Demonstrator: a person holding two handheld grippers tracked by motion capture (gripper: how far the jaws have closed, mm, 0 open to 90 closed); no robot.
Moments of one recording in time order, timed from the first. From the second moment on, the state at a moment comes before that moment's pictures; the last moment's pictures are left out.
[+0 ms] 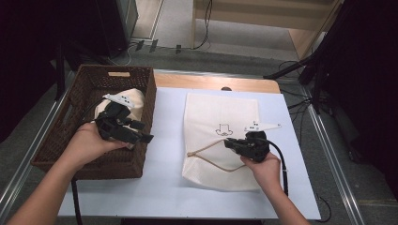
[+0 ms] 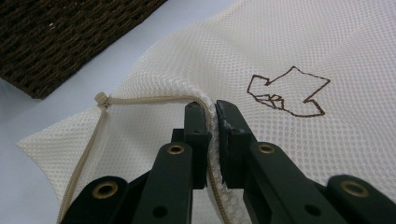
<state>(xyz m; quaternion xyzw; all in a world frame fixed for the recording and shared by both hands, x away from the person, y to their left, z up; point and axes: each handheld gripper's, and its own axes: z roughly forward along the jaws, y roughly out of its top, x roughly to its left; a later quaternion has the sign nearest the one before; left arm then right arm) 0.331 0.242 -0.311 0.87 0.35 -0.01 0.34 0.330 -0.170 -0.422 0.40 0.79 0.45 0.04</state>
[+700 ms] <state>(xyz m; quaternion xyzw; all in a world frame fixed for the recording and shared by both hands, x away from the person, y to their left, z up) 0.355 0.291 -0.307 0.88 0.36 0.04 0.32 0.330 -0.169 -0.423 0.40 0.80 0.45 0.04</state>
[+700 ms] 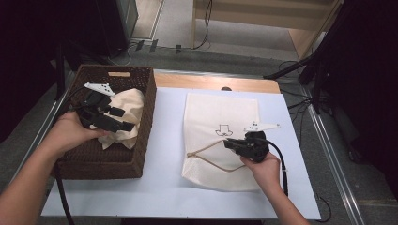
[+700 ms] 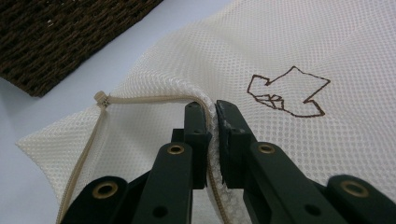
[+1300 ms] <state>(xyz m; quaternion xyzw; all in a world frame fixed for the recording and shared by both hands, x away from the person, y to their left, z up) 0.387 0.329 -0.319 0.85 0.43 0.06 0.31 0.330 -0.168 -0.422 0.40 0.80 0.45 0.05</state>
